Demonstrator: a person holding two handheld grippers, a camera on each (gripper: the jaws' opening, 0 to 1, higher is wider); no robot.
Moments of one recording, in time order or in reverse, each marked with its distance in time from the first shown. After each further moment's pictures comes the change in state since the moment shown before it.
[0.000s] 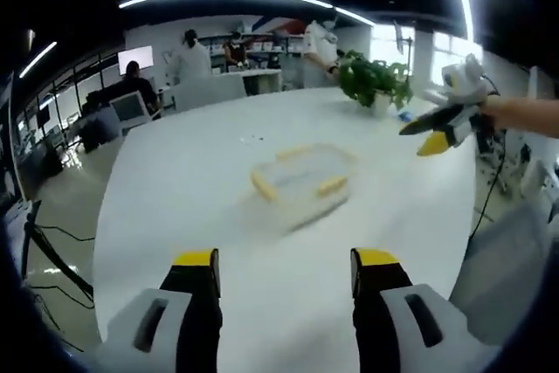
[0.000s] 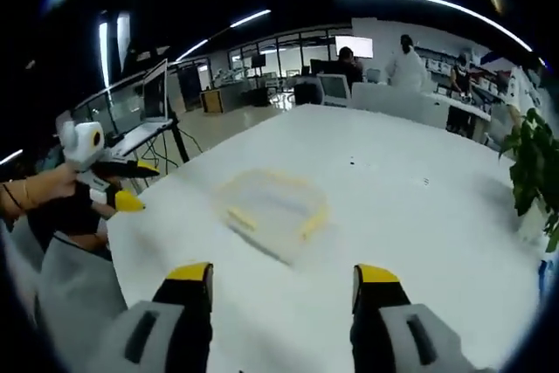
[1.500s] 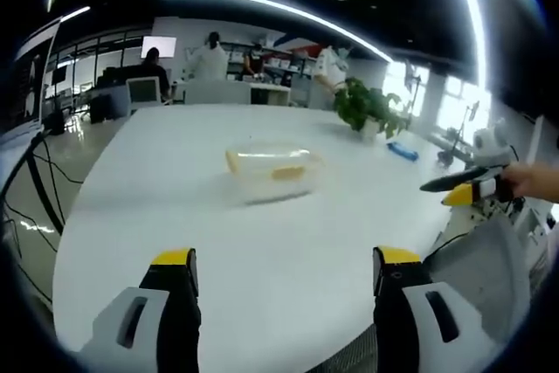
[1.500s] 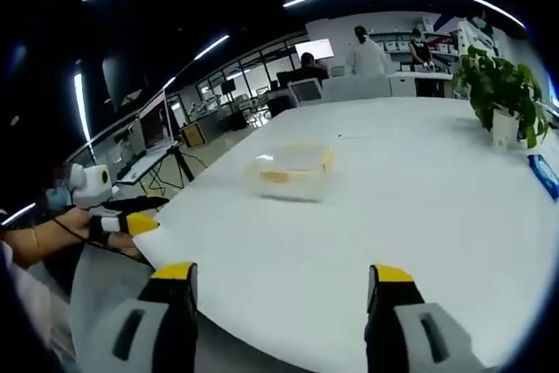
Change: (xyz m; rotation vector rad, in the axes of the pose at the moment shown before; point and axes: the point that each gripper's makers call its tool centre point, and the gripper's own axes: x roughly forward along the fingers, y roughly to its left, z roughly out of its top) left arm -0.043 -0.063 -0.037 -0.197 -0.111 -0.030; right arm -0.074 0.064 -0.081 0.216 -0.081 -0.044
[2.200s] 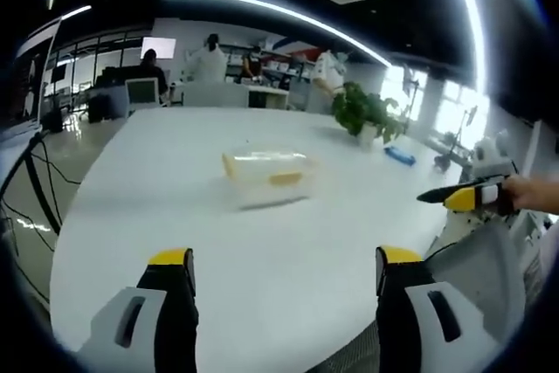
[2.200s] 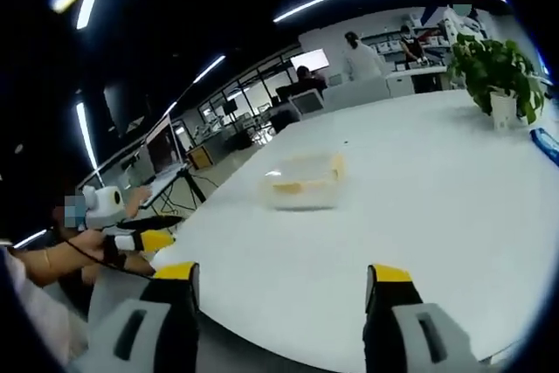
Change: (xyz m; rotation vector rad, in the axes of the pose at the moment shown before) left arm 0.002 -0.006 0.000 -0.018 -0.006 -0.022; right arm 0.000 0.019 -0.005 0.108 -0.071 0.047
